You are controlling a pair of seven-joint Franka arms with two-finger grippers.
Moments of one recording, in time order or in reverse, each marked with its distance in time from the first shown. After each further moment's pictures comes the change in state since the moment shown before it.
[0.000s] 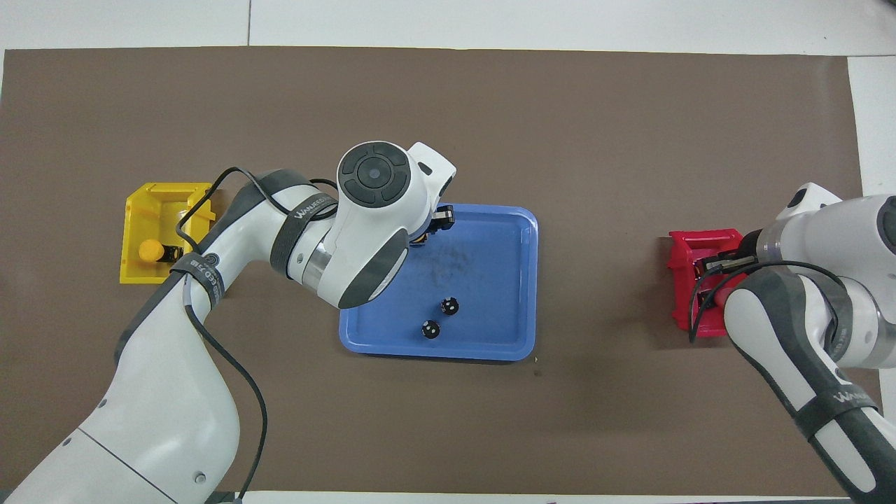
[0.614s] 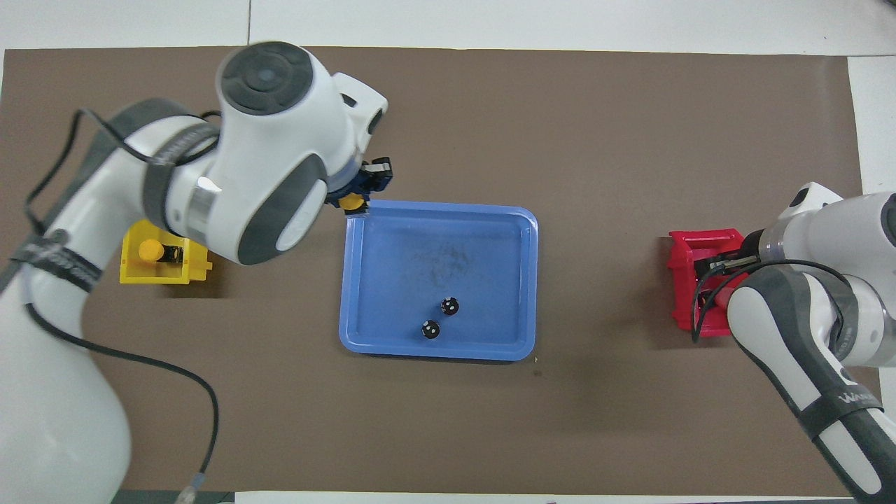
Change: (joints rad) left arm 0.205 -0.142 0.021 0.203 0.001 -0.408 0.165; right arm 0.000 -0.009 -0.001 0.084 0.000 -0.119 0.000
